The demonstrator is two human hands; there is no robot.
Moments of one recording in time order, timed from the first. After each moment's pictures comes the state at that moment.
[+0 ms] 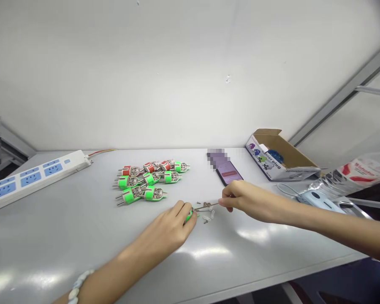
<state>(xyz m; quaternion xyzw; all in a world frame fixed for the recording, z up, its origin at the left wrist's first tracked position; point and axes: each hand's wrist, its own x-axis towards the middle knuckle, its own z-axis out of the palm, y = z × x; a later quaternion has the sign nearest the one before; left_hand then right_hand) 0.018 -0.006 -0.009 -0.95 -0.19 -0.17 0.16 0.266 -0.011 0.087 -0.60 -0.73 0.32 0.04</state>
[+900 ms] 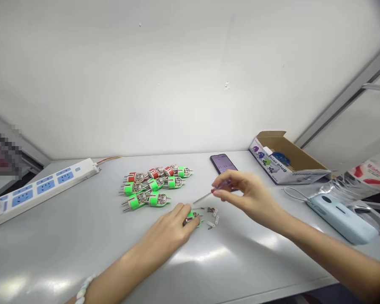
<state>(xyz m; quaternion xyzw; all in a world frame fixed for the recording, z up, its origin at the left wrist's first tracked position) 0.012 -0.003 -0.005 -0.96 -0.26 -0.12 0.05 0.256 -0.006 0.062 -0.48 -0.68 0.36 0.42</state>
